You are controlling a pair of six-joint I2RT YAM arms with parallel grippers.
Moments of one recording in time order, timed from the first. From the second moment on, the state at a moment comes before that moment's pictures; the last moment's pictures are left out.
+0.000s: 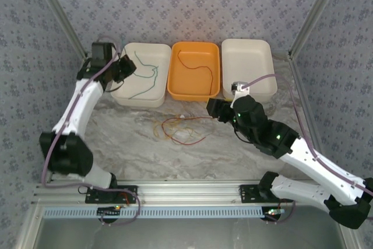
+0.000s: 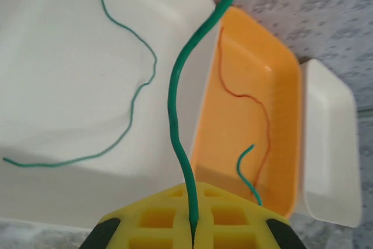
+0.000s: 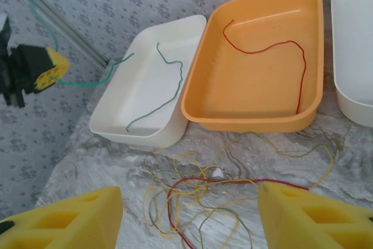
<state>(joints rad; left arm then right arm) -0.11 1.59 1.50 -0.63 0.27 -0.60 0.89 0.92 1.03 -0.53 0.36 0.68</state>
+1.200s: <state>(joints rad) -0.23 1.76 1.71 -0.94 0.22 -0.39 0.84 1.18 0.86 -0.48 0.24 0.67</state>
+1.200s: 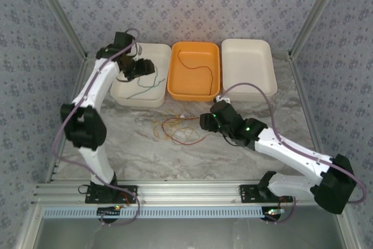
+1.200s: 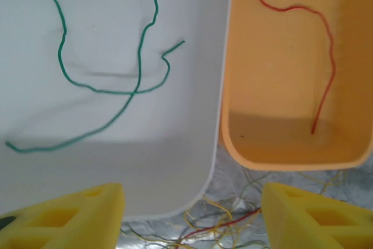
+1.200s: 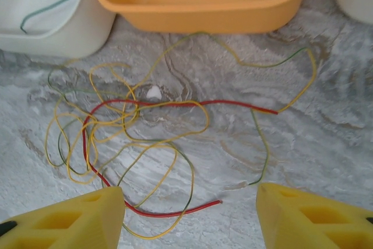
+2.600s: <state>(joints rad) -0.71 1.49 0.72 -0.28 -0.12 -0.88 0.94 1.75 1.01 -0.38 0.23 0.72</state>
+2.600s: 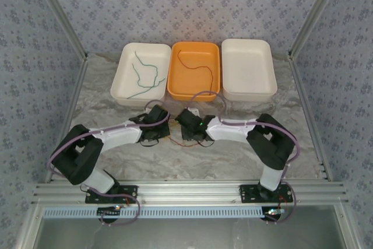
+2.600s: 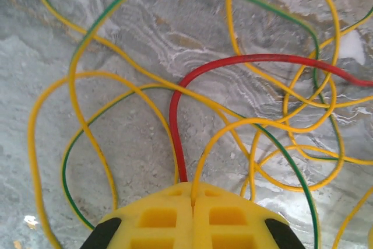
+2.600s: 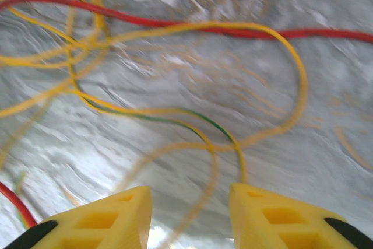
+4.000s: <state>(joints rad) -0.72 1.10 1.23 -0.37 0.24 -0.69 0.96 0.98 1.01 -0.03 0.18 0.45</state>
